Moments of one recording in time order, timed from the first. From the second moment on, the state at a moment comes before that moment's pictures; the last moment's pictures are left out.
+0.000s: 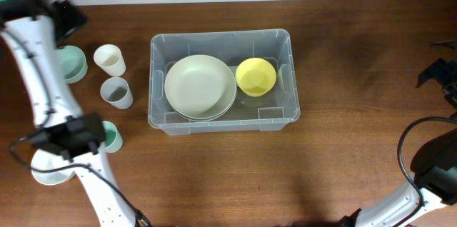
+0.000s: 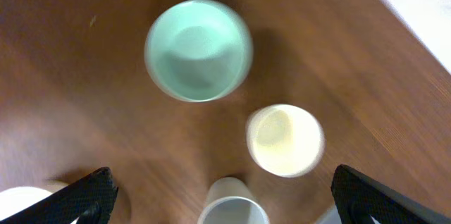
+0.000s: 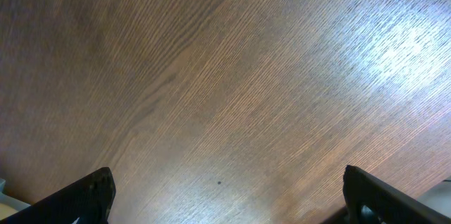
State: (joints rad) left arm 0.30 2.47 2.98 -1.68 -0.13 -0.49; right arm -0.64 2.02 2.04 -1.55 -0.02 0.31
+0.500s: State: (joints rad) left arm 0.52 2.47 2.58 -1.46 -0.06 -0.58; right arm -0.64 2.02 2.04 -1.55 -0.02 0.31
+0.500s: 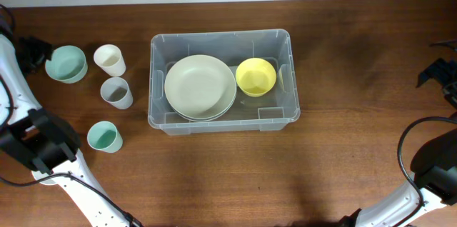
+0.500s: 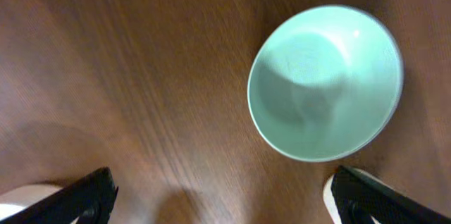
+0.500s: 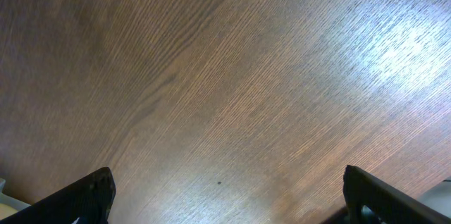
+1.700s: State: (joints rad) left arm 0.52 2.47 2.24 -1.16 -0.05 -0.59; right arm -0.64 2.02 2.04 -1.55 -0.02 0.31
